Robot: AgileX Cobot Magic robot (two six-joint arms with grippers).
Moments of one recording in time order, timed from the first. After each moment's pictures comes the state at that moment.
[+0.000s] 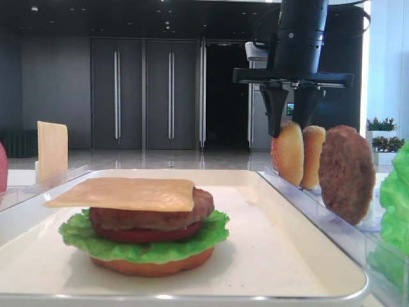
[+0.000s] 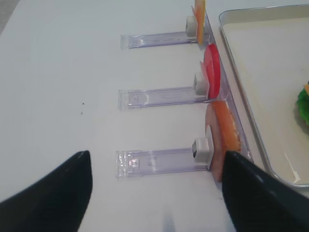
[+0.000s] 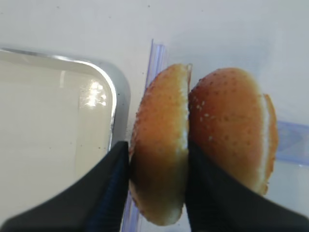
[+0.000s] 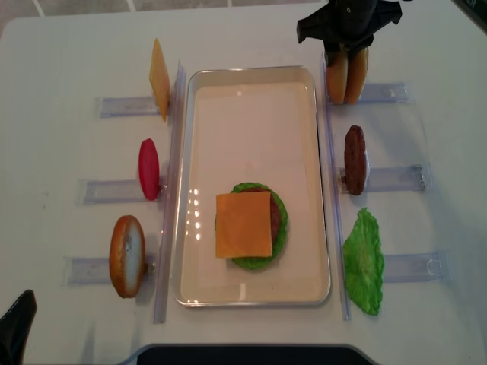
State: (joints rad) left arm 0.13 -0.02 -0.48 -0.09 1.11 0.17; right arm 0.39 2.16 -1.91 0.00 1.15 0.19
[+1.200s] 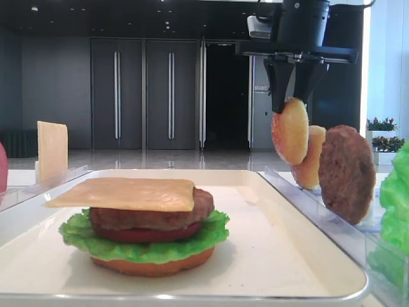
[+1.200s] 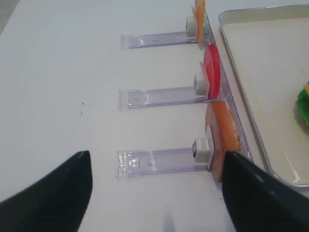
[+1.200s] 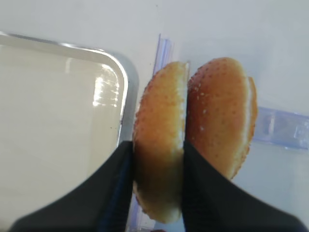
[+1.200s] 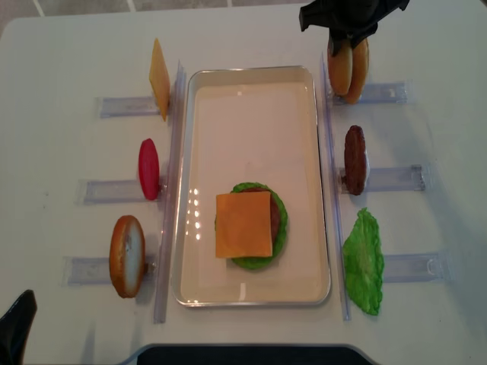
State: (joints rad) left arm 0.13 -0.02 -0.48 -0.09 1.11 0.17; right arm 0.39 2.09 -1.91 0.01 1.21 0.16
